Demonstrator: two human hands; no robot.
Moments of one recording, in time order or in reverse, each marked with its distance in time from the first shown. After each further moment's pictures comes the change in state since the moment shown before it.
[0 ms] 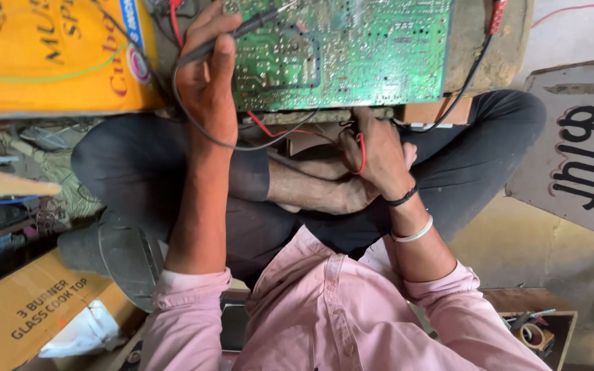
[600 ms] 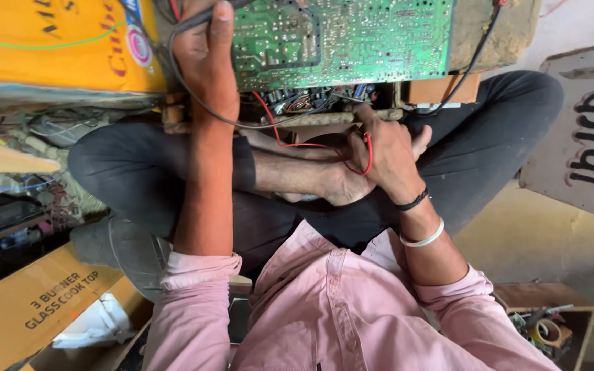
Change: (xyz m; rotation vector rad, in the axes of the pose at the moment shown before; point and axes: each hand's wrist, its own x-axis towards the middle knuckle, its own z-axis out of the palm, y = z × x) left_hand 0.008 -0.002 0.005 0.038 0.026 -0.011; right_hand -0.028 0.004 0.002 -0.051 0.011 0.012
